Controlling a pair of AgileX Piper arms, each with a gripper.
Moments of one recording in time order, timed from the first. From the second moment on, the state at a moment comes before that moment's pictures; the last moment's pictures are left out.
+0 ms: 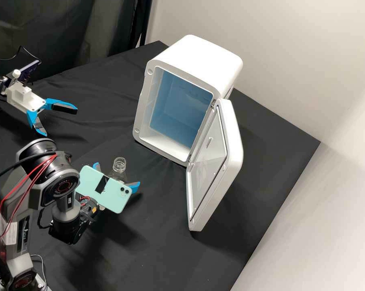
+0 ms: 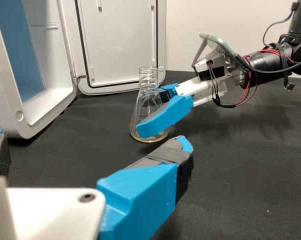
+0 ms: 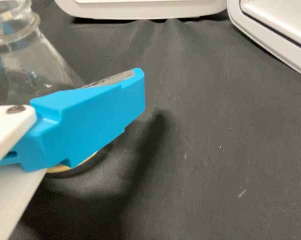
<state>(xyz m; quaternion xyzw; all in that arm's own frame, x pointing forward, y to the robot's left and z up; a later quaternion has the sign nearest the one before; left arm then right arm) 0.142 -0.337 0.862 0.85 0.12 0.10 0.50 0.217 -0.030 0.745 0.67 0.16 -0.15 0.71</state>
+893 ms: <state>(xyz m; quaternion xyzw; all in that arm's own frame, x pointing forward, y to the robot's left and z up) 0.143 -0.335 0.860 0.85 0.13 0.09 0.50 0.240 -0.013 0.732 0.67 0.15 -0.13 0.71</state>
